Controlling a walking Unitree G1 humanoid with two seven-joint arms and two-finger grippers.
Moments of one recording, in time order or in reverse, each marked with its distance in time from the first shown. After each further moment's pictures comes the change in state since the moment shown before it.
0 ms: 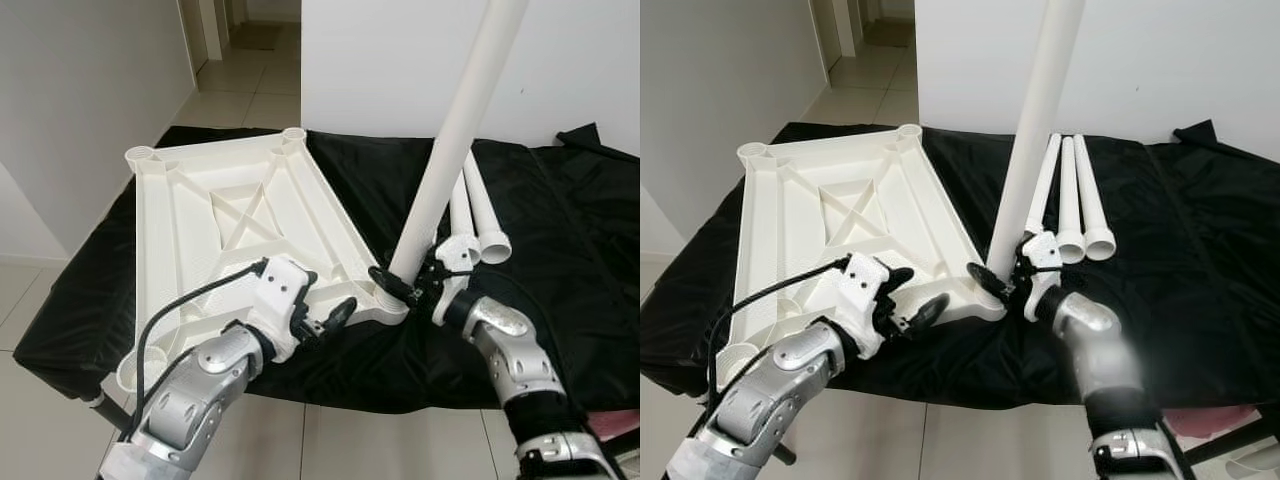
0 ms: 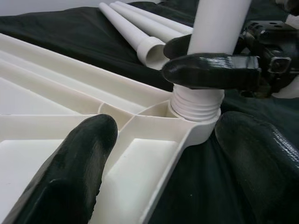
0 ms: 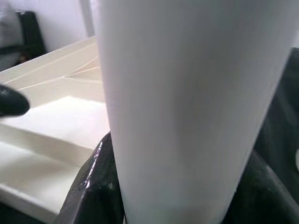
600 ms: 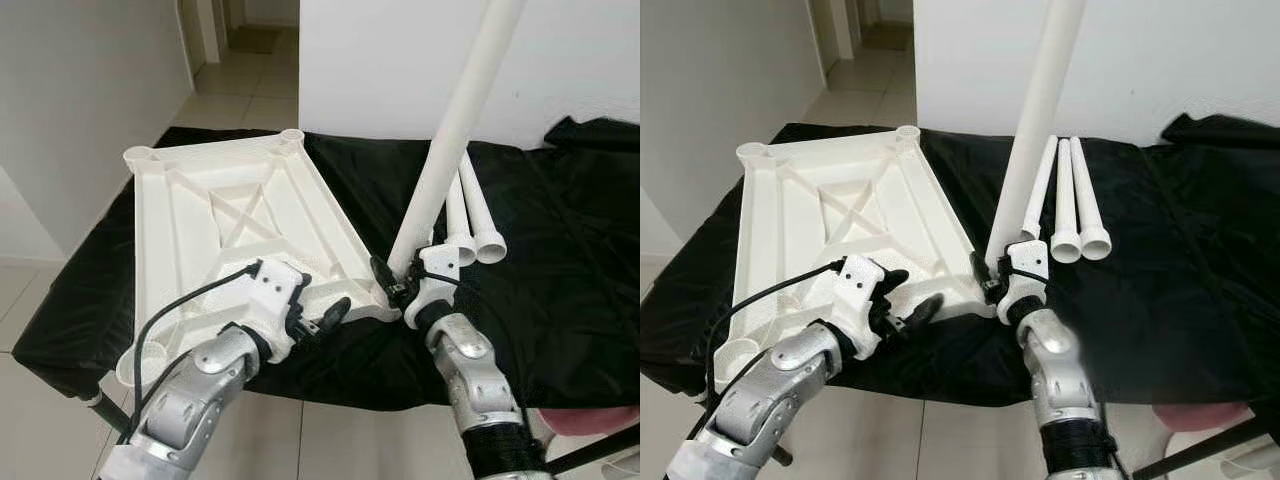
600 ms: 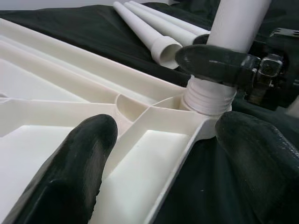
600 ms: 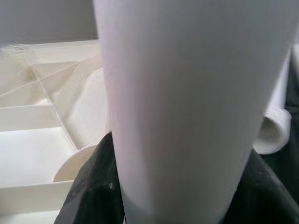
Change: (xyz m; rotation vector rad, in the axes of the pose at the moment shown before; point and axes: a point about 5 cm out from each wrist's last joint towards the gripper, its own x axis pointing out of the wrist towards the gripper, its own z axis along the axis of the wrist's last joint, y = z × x) left arm -0.002 0.009 -0.003 -0.036 -0.004 0.049; right arm 0.006 0.027 -0.002 0.057 -0.025 -0.522
